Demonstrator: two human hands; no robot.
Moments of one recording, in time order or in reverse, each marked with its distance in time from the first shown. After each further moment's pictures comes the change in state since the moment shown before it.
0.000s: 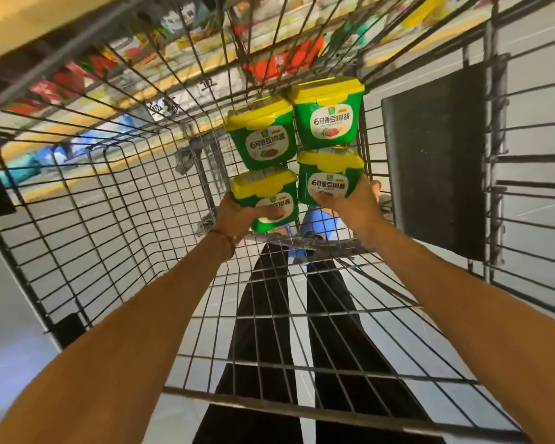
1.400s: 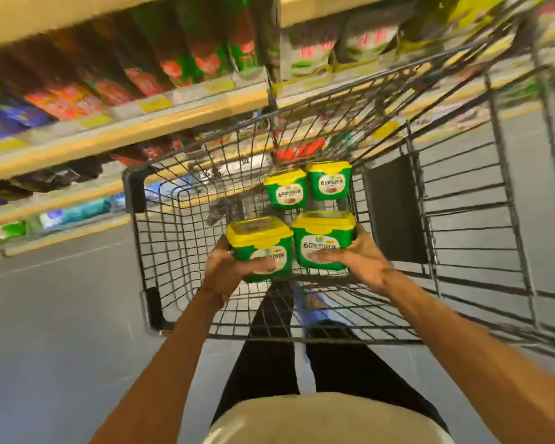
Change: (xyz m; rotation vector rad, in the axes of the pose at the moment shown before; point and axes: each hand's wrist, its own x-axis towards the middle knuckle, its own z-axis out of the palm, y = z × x) left_hand -0.176 0.037 -0.070 -0.038 -0.015 0.255; right_hand -0.162 -0.076 -0.020 0.083 -0.239 -0.085
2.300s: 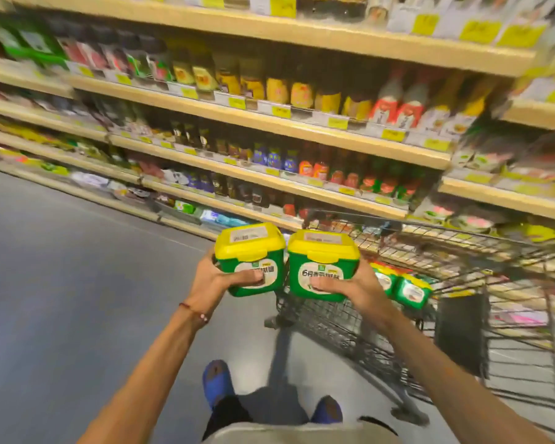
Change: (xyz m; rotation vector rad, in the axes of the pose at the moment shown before) left_hand -0.332 -0.009 -0.158 -0.391 0.508 0.492; right_hand -0.241 -0.089 0.200 -0.264 -0.530 -0.530
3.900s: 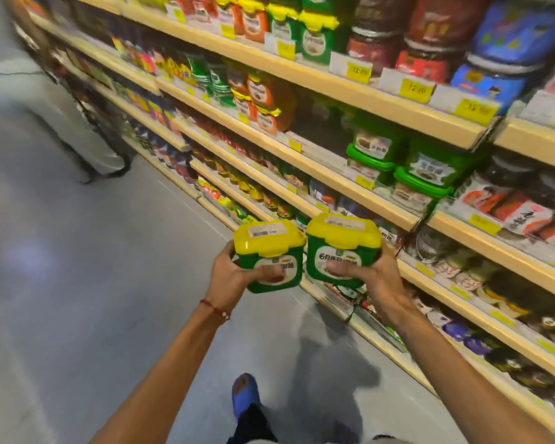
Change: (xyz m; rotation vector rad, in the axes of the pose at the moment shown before) left_hand 0.356 0.165 -0.885 -0.060 0.447 0.092; right_hand 0.597 -0.158 0.843 -0.054 -0.160 -0.113
